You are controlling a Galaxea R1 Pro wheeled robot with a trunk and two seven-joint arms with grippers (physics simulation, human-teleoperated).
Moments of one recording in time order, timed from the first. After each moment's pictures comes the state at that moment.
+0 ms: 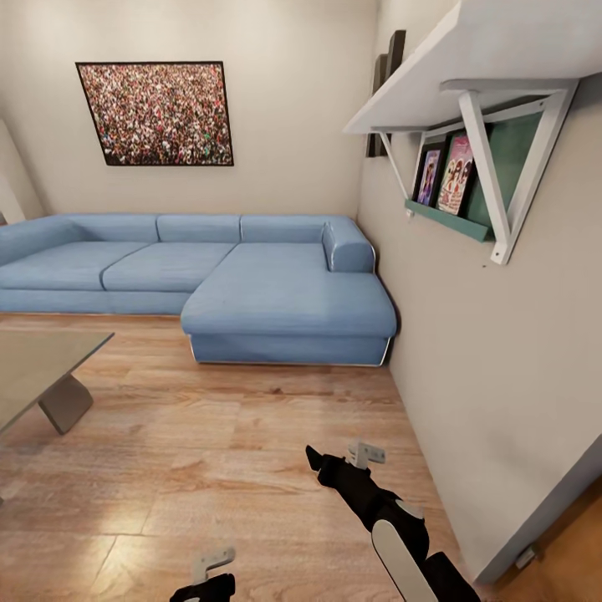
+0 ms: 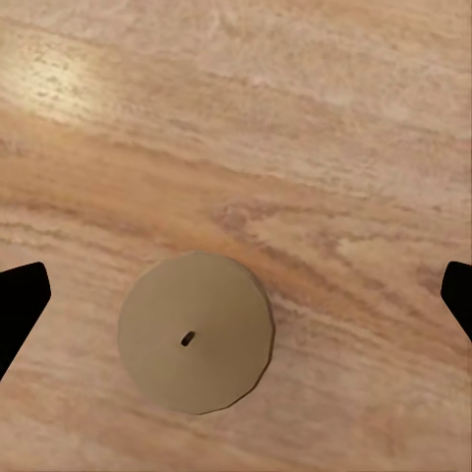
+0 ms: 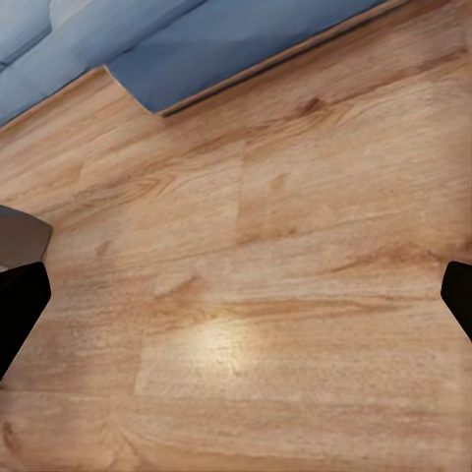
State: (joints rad) left arm -0.43 -0.08 -0.43 -0.22 0.60 -0.08 0.32; right arm -0.24 0.00 0.43 -1.42 -0.74 0.34 -0.27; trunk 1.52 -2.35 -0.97
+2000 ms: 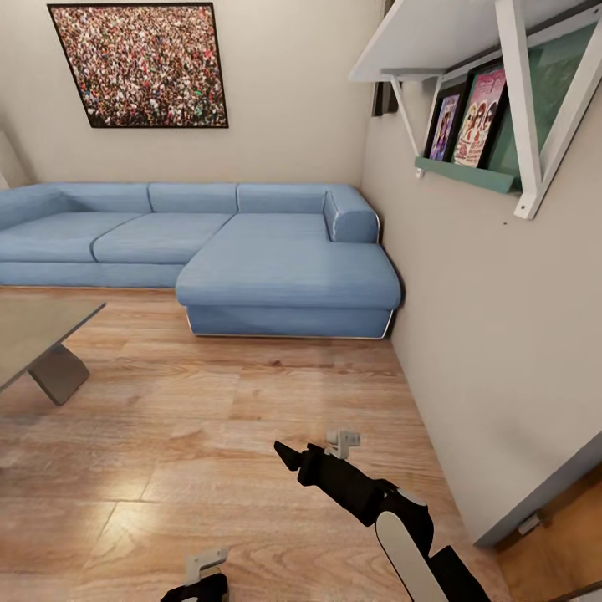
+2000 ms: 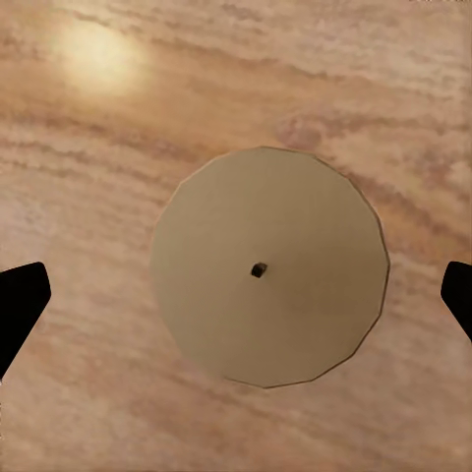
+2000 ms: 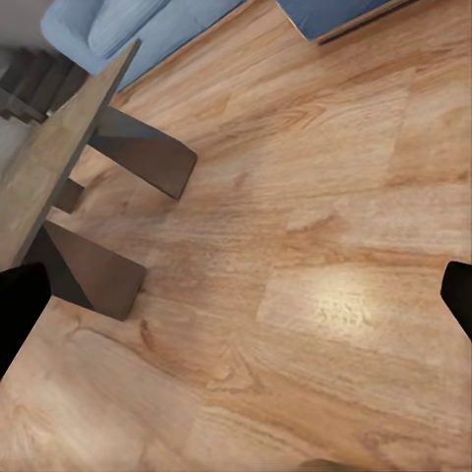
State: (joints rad) left arm -0.43 -0.07 -0.43 -0.22 0.59 -0.10 0.40; right arm -0.24 0.00 0.43 -1.54 -0.75 0.49 0.04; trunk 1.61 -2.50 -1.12
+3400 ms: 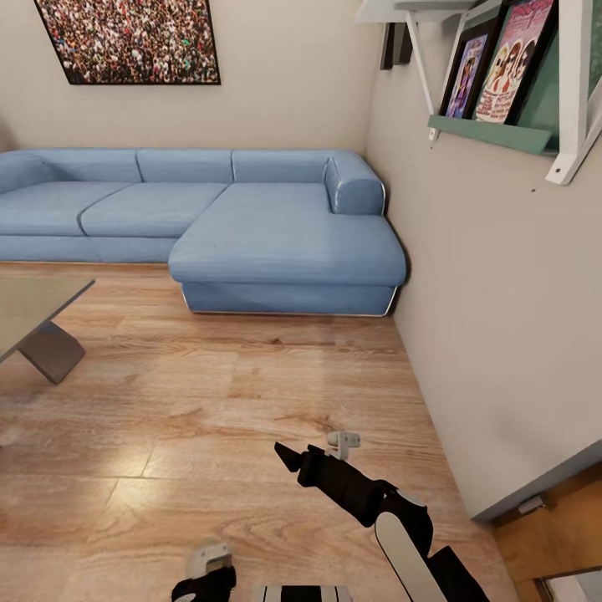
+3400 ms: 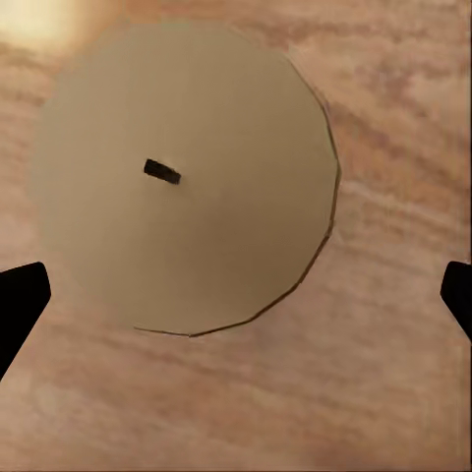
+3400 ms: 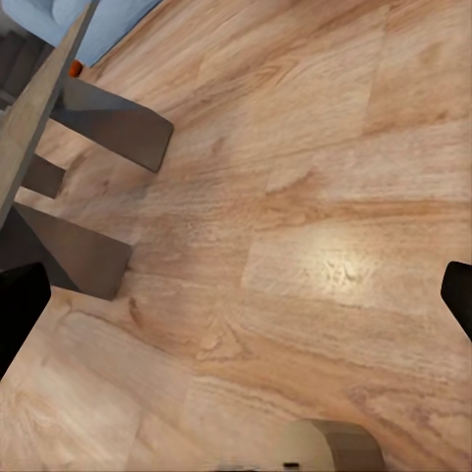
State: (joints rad) left arm -0.43 -0.06 -0.42 -0.23 0.59 -0.10 0.26; right arm -0.24 0.00 0.43 -1.53 -0.75 0.48 0.04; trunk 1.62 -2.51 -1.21
